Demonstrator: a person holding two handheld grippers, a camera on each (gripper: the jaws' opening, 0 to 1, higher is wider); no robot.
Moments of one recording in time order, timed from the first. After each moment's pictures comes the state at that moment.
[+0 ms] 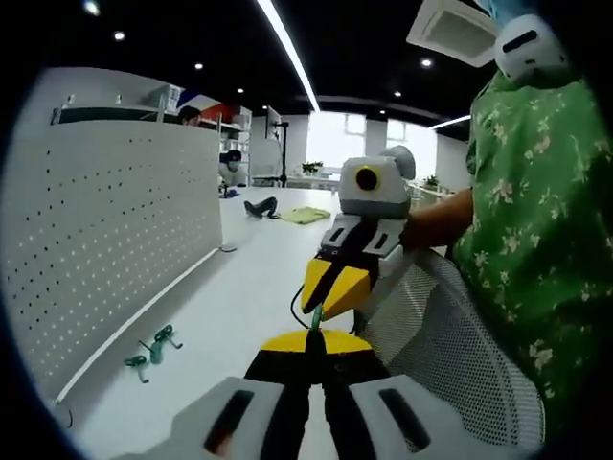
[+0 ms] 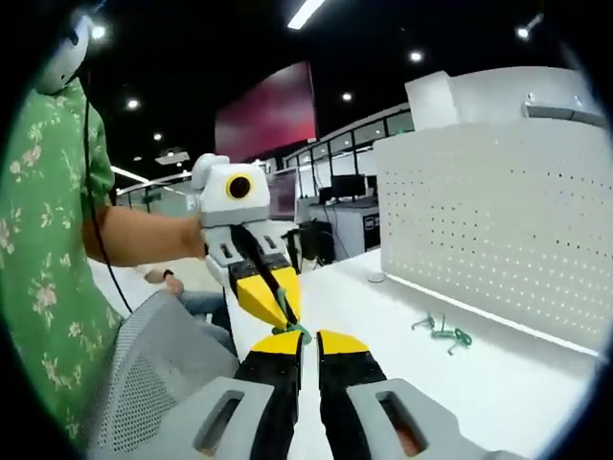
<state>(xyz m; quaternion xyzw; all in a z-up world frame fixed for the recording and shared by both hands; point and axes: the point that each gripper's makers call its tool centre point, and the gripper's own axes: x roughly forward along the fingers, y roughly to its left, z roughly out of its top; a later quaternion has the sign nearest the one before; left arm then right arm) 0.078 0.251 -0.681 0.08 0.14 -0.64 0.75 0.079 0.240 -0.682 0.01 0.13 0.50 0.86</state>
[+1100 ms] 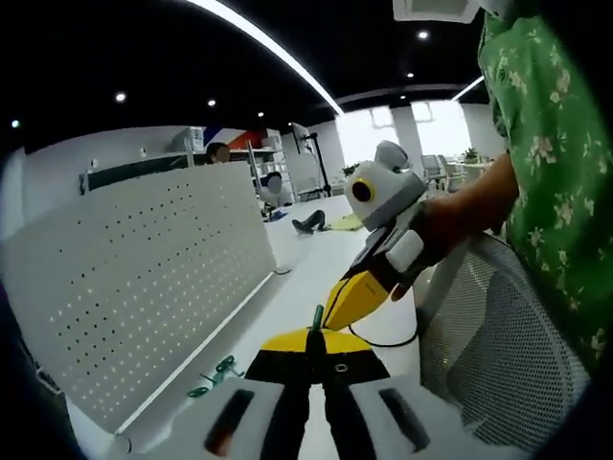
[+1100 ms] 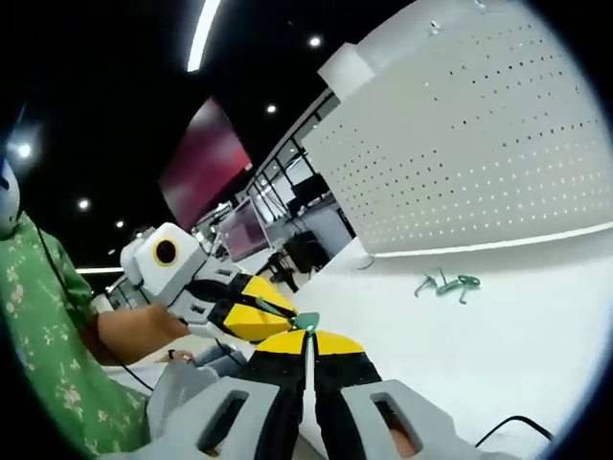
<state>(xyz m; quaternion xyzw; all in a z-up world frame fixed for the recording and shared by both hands) 0.098 0.239 -0.668 0.17 0.06 -0.56 0.81 0.100 0.229 -0.682 0.18 0.20 0.44 0.86</state>
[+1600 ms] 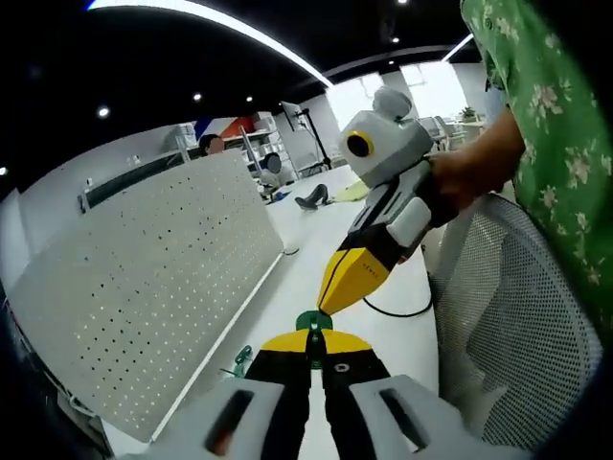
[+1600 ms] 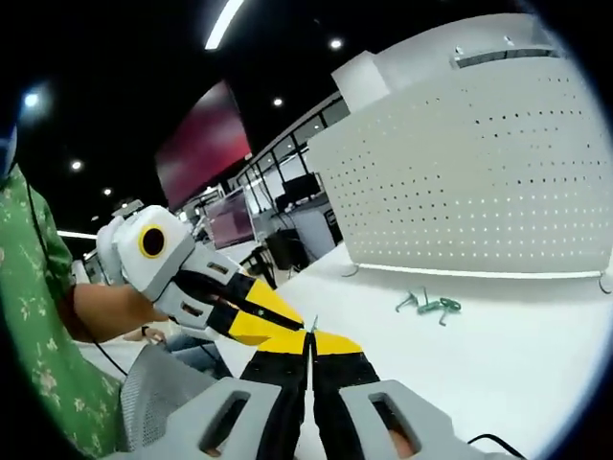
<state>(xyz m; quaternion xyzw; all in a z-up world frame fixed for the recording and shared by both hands) 0.100 0.237 -0.681 0.27 0.06 -0.53 0.80 0.101 0.231 -0.677 0.10 0.17 0.42 0.89</state>
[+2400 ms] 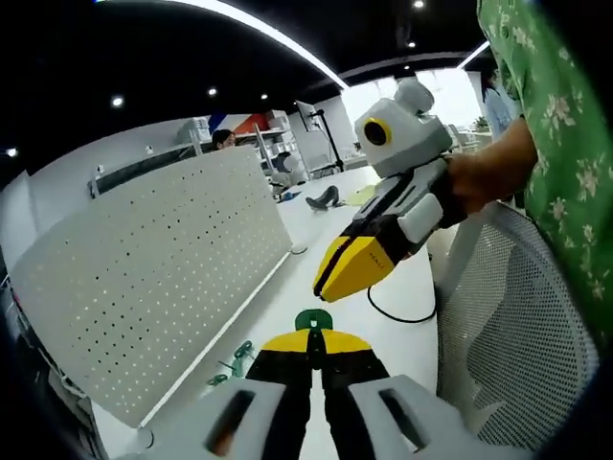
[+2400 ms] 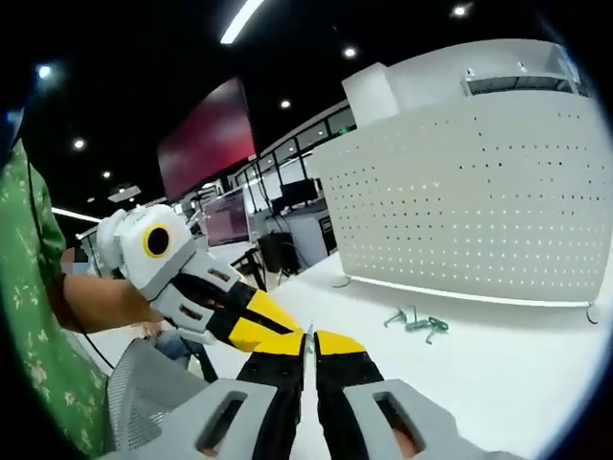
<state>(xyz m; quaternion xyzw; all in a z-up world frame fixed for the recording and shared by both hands) 0.108 0.245 -0.680 0.21 0.08 -0.51 0.83 0.109 0.225 -0.666 0.07 0.14 0.41 0.90</state>
